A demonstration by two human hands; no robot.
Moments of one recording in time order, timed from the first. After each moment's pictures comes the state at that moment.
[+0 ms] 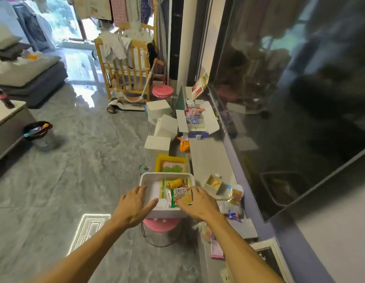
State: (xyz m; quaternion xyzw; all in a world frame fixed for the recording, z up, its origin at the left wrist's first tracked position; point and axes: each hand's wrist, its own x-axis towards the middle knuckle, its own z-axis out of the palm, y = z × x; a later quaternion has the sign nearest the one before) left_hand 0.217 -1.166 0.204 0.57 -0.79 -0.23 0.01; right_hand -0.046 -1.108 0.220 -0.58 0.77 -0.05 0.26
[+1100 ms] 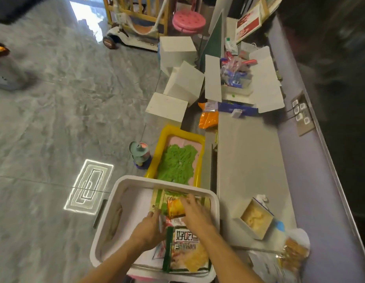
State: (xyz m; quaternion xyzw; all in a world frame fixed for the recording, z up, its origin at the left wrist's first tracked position) left_hand 0.061 -1.416 -0.228 0.60 -0.65 -0.44 -0.12; right_hand -0.132 -1.432 -0.223 -0.68 0.66 0.14 0.26
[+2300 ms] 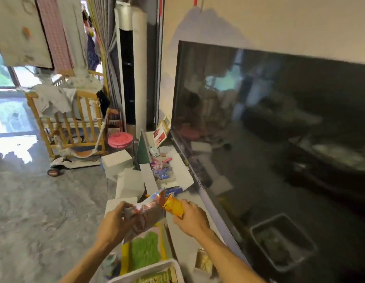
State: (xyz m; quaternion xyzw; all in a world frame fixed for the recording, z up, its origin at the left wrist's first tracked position) left_hand 0.097 -1.532 0.247 0.49 -0.76 -0.33 0.28; right_hand -0.162 -1.405 0.285 -0.54 0.82 -0.17 0.11
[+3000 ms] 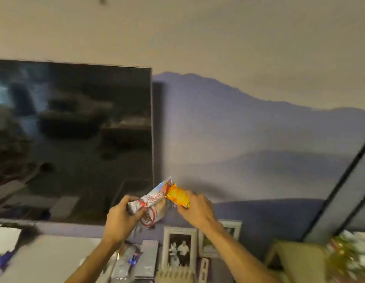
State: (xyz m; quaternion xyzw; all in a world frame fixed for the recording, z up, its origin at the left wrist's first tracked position) left_hand -0.090 -1.194 0.352 -0.04 -0.88 -0.46 0.10; right_hand -0.087 -0.927 0.375 -0.01 0.97 -0.20 -0.11
